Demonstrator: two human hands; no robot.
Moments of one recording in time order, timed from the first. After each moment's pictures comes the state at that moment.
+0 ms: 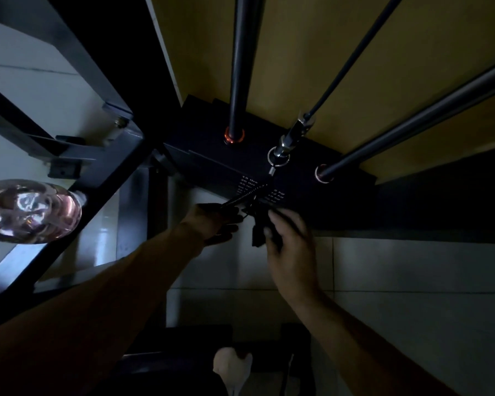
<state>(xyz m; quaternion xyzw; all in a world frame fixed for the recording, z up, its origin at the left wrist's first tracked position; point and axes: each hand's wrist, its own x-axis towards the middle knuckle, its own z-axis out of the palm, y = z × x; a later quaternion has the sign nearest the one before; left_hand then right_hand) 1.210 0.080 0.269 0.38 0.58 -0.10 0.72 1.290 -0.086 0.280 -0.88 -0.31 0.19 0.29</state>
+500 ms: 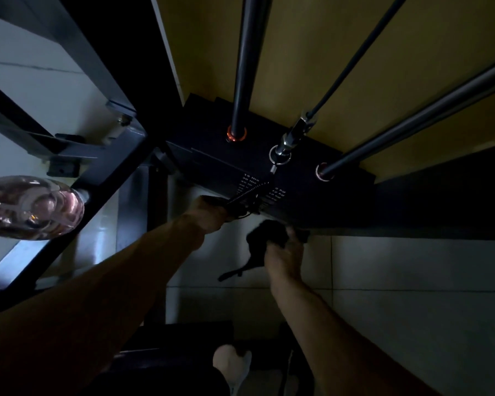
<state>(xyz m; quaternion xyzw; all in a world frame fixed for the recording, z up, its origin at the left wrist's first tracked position) 1.217 0.090 0.272 0.51 0.54 -0.13 0.66 1.276 -0.064 0.270 -0.81 0.15 0.39 0.42</state>
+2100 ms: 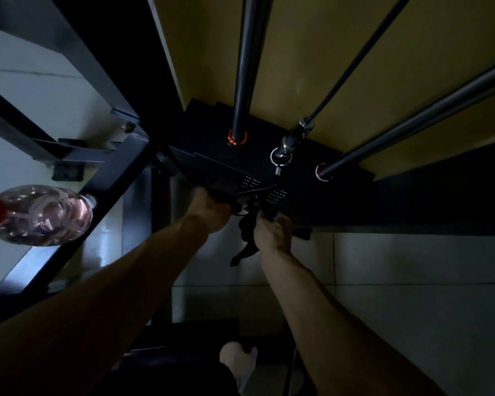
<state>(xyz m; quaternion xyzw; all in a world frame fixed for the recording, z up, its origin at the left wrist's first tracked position) 1.232 0.098 0.284 0.60 0.51 -0.11 0.60 1.289 -0.016 0.258 -0.81 0.15 0.39 0.41</state>
